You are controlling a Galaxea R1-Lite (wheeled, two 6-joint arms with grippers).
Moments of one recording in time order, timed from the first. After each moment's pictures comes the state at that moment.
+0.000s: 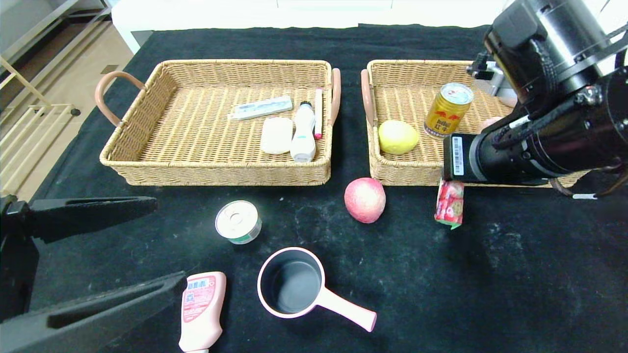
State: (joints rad) left arm -0.53 0.95 -0.80 -0.03 -0.33 0.07; right arm 0.67 1.78 -1.86 0.81 -0.45 0.51
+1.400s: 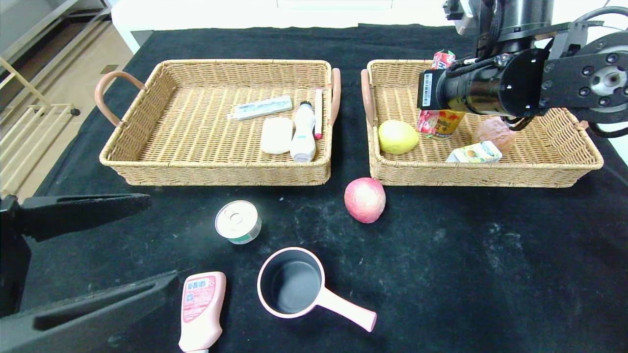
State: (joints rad) left arm -0.53 0.94 -0.80 -0.03 -0.33 0.08; right arm 0.53 1.96 -1.97 0.18 -0.51 0.08
